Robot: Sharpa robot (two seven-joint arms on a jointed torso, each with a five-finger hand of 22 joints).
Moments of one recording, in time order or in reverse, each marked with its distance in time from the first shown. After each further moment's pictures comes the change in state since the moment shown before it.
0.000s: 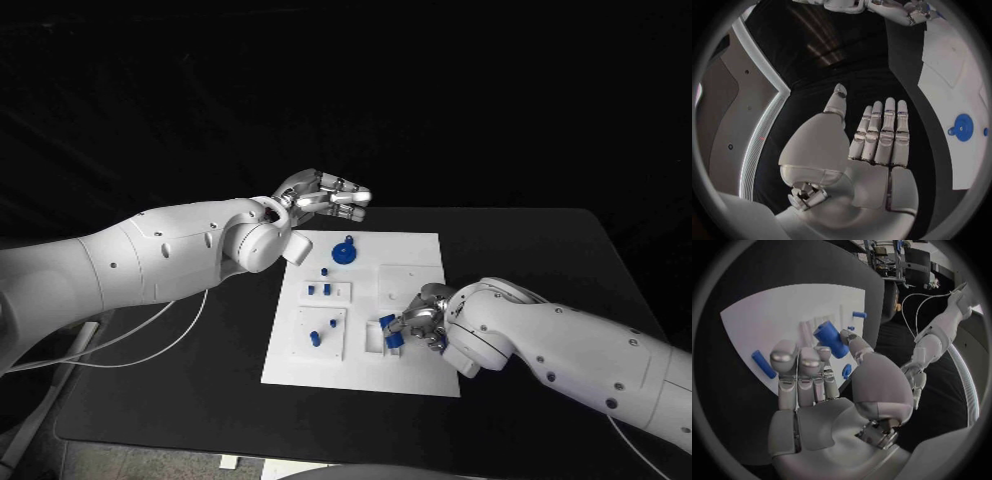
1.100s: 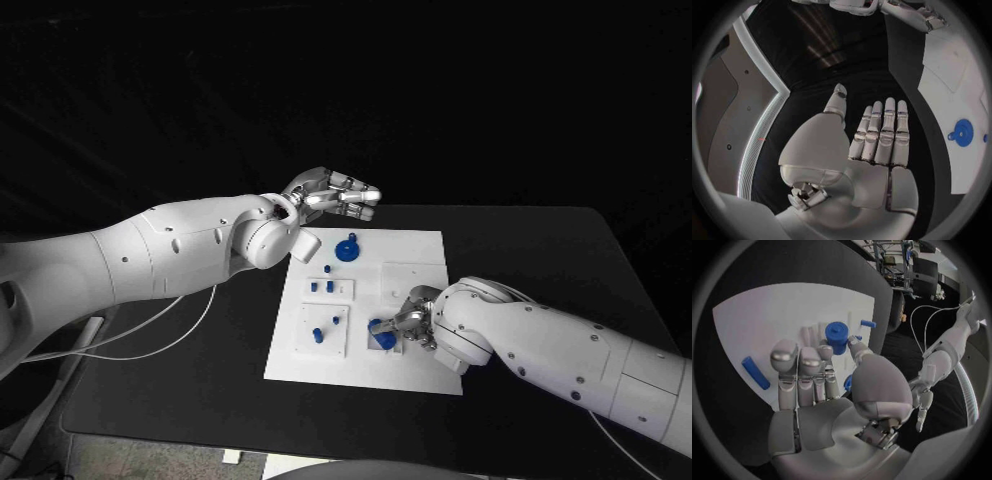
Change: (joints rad) left arm 0.000 0.016 0.000 -0.004 -0.002 0.007 -0.013; left_hand 0.000 0.000 0.000 0.000 0.000 -0.004 0.004 0.000 0.000 -0.004 0.004 0.000 0.000 -0.003 0.003 0.000 0.000 0.000 -0.004 0.004 0.004 -0.007; right arm 0.001 0.100 -0.037 -0.120 -0.058 0.078 0.007; right_hand -0.021 -0.028 -0.094 0.237 -0.350 0.008 -0.009 0.010 0.019 0.003 0.000 -0.019 -0.035 0.000 0.000 -0.005 0.000 0.000 0.000 0.000 -0.010 0.000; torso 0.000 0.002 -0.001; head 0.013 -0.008
